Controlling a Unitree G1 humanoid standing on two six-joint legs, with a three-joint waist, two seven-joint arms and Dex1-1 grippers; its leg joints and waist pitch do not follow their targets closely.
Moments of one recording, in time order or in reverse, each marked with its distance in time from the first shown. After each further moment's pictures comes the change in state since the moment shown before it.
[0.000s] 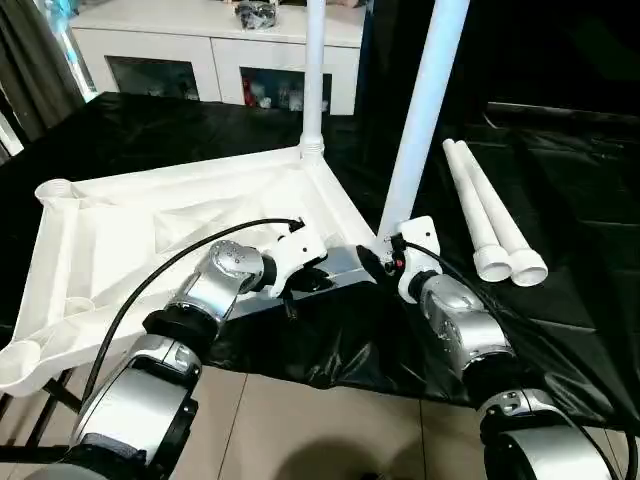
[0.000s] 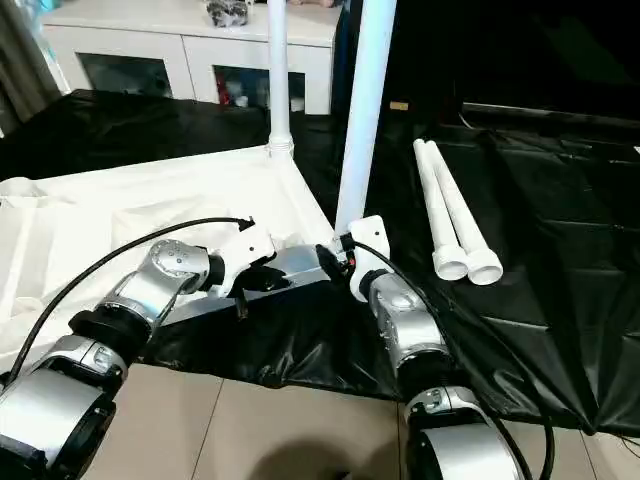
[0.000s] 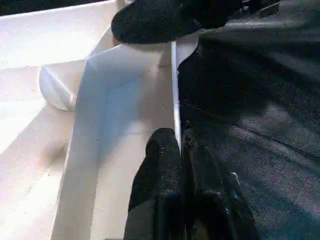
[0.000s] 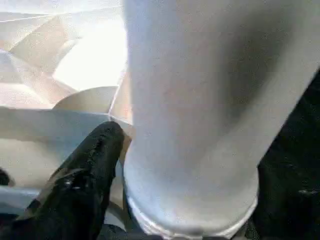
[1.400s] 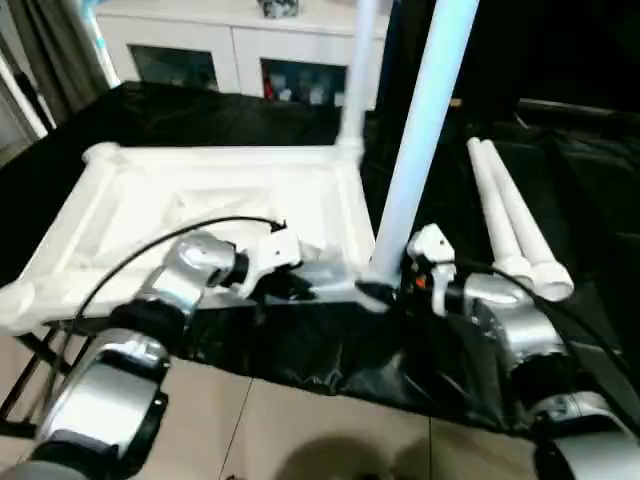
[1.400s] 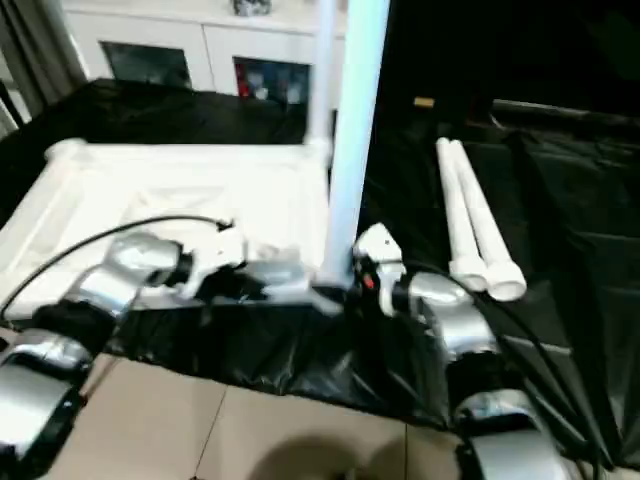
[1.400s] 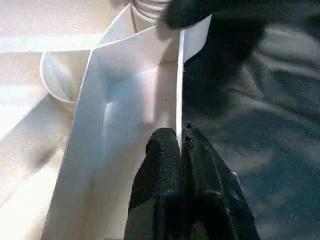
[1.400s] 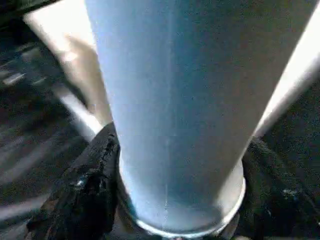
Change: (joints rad) left arm -0.015 0.062 -0.001 0.010 -0.035 -0.052 -0.114; right arm 0.030 -0.113 0.045 -0.063 0.057 0.008 0.317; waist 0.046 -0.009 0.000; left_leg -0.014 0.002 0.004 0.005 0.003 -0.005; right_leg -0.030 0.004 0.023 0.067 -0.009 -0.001
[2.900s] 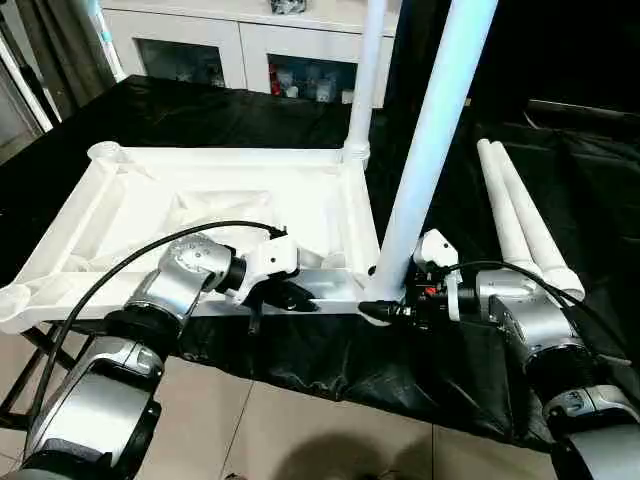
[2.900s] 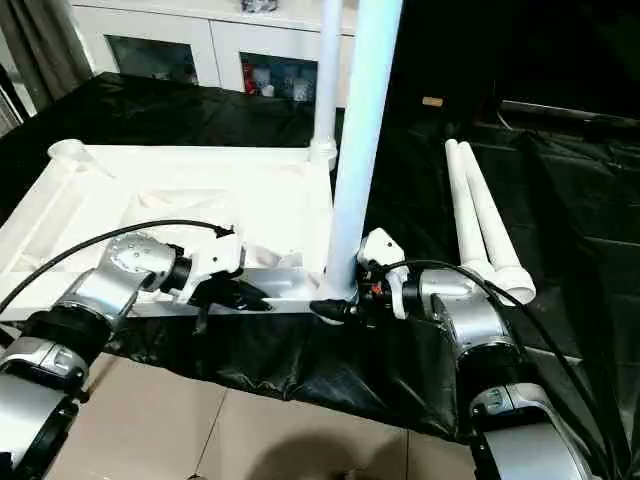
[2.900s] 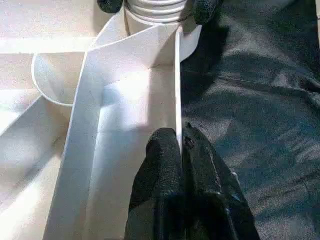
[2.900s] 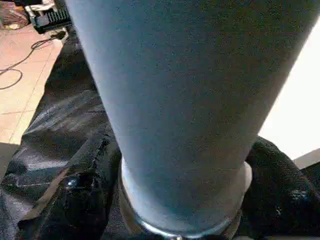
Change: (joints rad) left arm 0.043 0.073 -0.012 -0.071 -0.038 -0.077 -0.241; right arm -0.010 -0.143 0.099 -0.051 0.027 0.011 0.462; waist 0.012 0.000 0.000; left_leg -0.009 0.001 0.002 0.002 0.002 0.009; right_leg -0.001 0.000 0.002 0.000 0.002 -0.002
